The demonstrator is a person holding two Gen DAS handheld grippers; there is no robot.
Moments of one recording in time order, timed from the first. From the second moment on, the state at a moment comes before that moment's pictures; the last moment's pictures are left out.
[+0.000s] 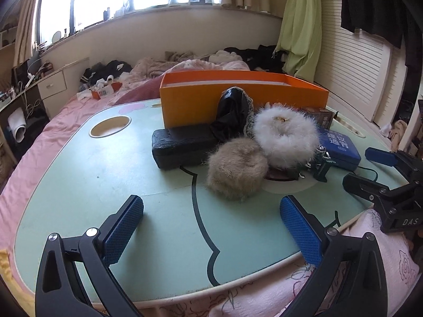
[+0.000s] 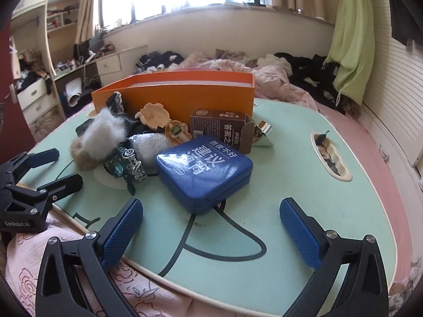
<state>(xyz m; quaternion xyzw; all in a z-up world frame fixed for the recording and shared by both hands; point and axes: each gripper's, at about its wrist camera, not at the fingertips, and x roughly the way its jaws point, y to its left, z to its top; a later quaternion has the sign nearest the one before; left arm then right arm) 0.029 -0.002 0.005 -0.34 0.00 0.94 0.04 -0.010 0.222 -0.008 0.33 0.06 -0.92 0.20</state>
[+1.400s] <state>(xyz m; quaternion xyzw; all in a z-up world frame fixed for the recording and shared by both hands) 0.030 0.000 0.006 -0.33 0.00 0.94 0.05 -0.059 0.204 0.001 0.38 0.09 -0.89 0.24</state>
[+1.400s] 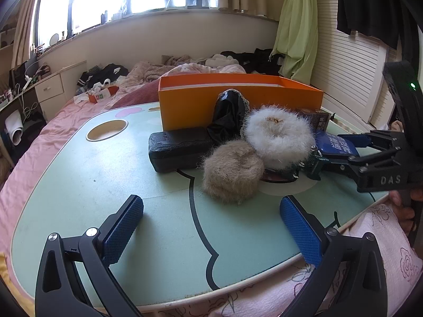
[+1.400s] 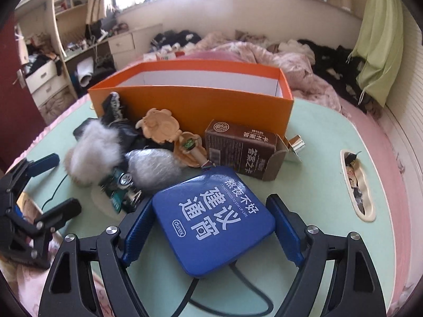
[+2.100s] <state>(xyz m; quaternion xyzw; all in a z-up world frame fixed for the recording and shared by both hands) 0.015 -0.004 0.020 -0.33 -0.03 0.94 0.08 -0.007 0.228 0.011 0.28 0.00 -0.92 0.26</state>
